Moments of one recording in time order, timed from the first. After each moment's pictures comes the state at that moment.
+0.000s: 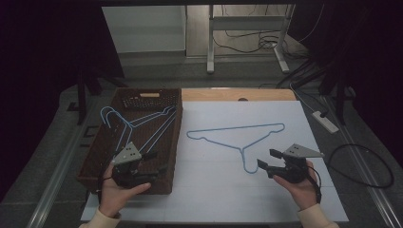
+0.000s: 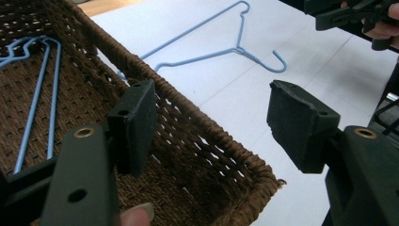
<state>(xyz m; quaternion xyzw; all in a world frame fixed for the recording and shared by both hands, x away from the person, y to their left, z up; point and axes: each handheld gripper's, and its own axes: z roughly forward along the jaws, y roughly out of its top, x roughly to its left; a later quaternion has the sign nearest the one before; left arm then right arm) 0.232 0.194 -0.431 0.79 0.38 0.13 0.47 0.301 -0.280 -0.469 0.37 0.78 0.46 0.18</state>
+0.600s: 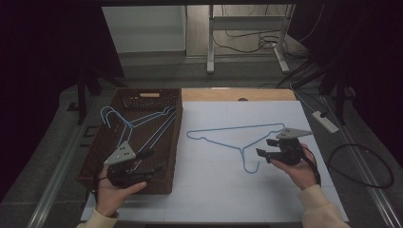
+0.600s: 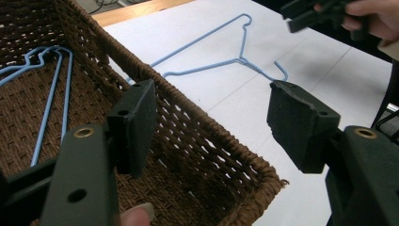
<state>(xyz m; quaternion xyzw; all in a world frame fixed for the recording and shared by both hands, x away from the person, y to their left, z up) 0.230 0.204 -0.428 0.77 0.38 0.14 0.49 0.357 -0.274 -0.457 0.36 0.83 0.39 0.16</state>
